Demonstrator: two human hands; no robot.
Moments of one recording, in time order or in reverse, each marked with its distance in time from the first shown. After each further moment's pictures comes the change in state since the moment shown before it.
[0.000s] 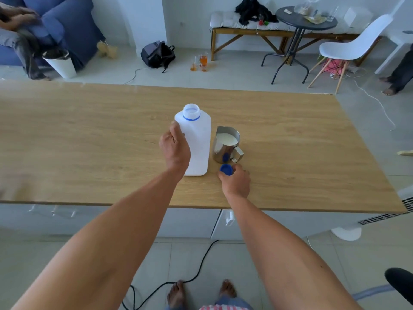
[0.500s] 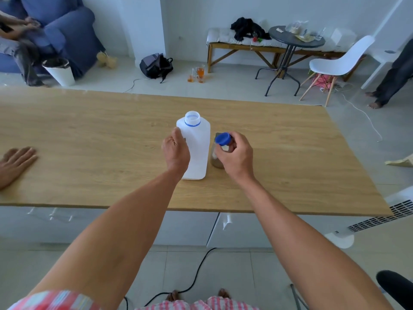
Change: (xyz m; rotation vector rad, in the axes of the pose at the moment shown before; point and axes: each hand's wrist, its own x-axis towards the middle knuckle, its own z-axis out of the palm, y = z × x) left_hand -0.007 0.012 -0.009 0.029 -0.046 -0.040; right_hand -0.016 -0.075 -0.086 0.403 0.076 -0.635
